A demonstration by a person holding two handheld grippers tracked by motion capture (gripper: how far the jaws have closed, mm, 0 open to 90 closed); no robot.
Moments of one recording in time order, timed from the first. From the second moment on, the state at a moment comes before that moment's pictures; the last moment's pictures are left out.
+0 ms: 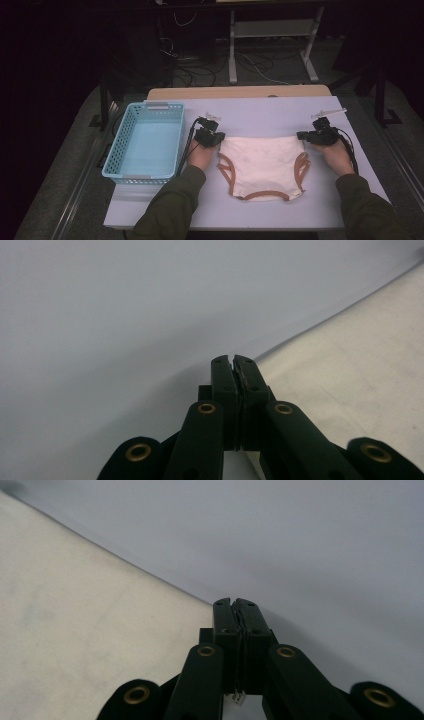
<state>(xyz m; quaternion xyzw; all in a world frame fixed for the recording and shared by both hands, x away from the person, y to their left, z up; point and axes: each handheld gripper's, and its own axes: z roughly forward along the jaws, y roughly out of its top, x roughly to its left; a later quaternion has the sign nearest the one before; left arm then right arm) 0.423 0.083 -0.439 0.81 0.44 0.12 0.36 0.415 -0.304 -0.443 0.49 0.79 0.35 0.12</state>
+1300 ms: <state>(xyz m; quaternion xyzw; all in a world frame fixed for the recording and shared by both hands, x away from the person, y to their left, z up) 0.395 0.096 -0.422 0.82 0.40 0.11 0.39 0.404 -0.287 -0.424 0.47 0.78 0.40 0.11</state>
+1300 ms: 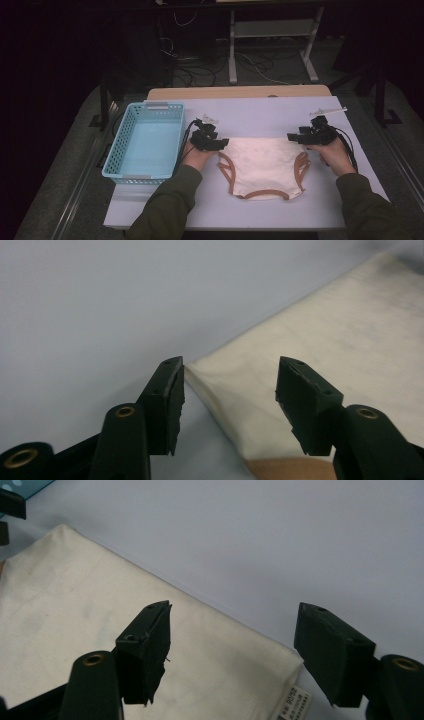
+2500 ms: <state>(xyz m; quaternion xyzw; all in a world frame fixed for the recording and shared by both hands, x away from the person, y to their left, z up) 0.301 0.106 -0.429 0.85 0.32 0.06 0.41 0.394 -0.231 -0.407 0.44 0.79 0.41 0.11</state>
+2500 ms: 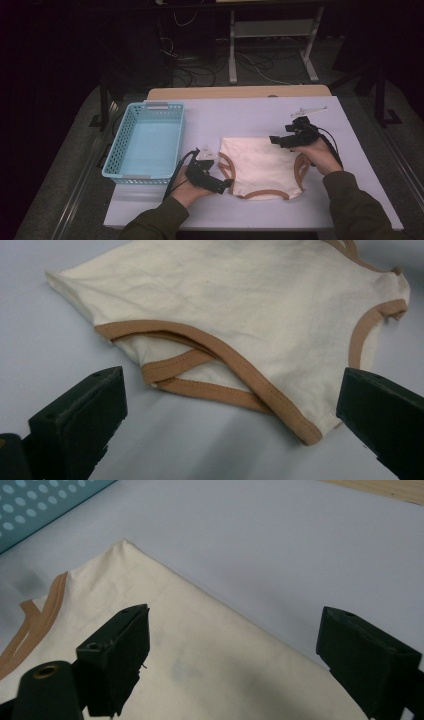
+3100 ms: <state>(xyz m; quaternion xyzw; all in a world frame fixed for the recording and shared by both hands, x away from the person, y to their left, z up) 0.298 0.111 -0.428 0.86 0.30 0.07 0.40 0.406 -0.174 -0.399 0.42 0.81 0.40 0.10</state>
